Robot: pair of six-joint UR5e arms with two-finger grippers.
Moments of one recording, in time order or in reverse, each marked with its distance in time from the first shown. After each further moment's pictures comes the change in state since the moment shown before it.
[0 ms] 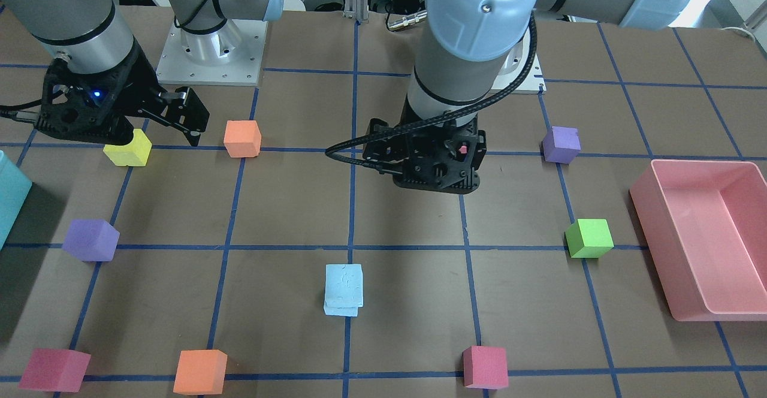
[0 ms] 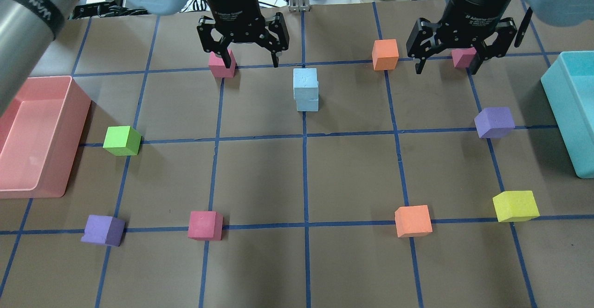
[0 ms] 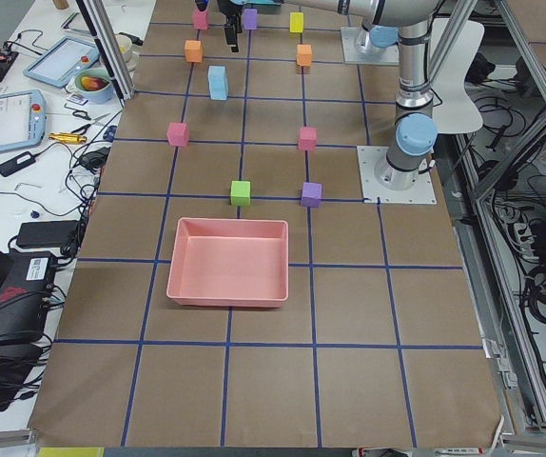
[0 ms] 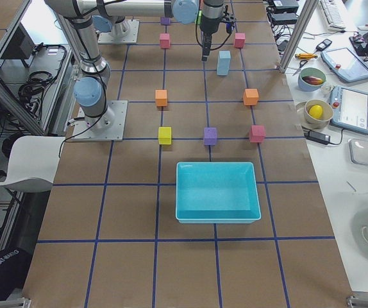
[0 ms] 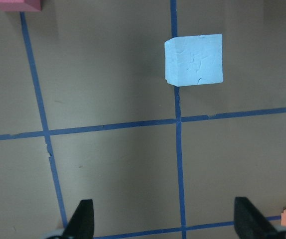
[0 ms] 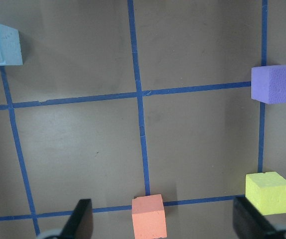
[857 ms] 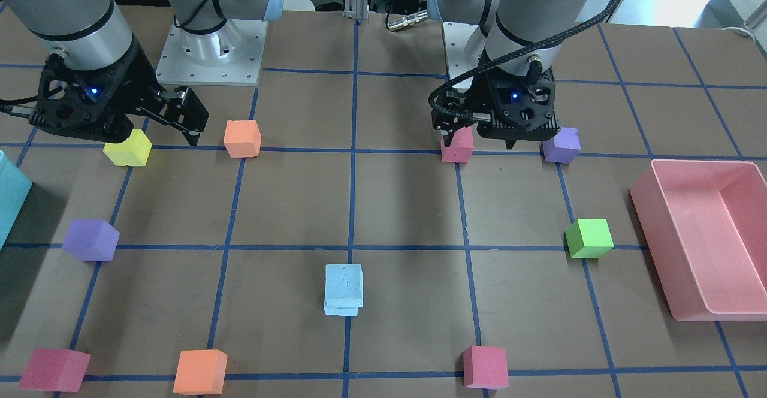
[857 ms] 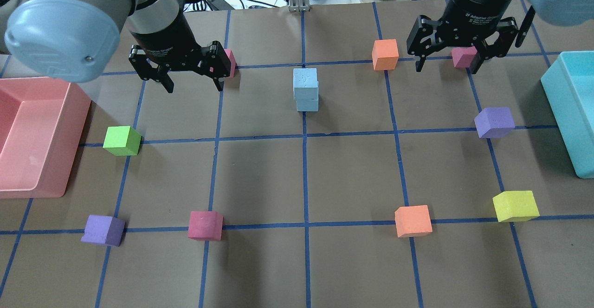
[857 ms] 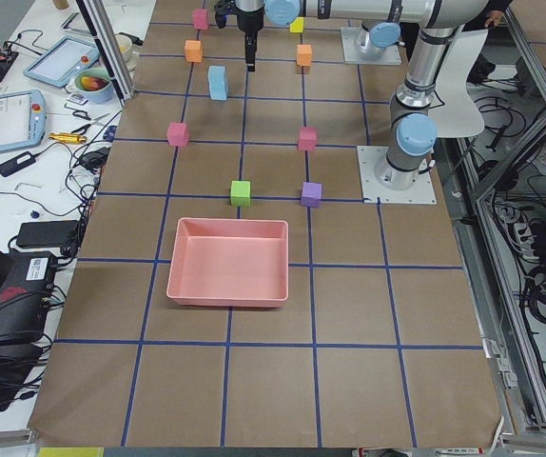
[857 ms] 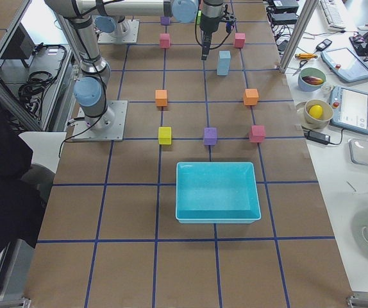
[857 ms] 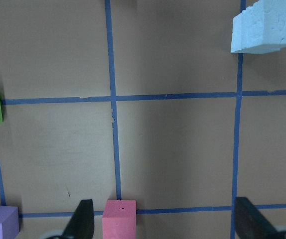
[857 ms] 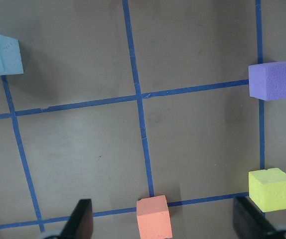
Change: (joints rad) left arm 0.115 0.224 -0.290 0.147 0.059 0.056; right arm 0.000 -0.004 -0.001 -0.002 0.001 0.035
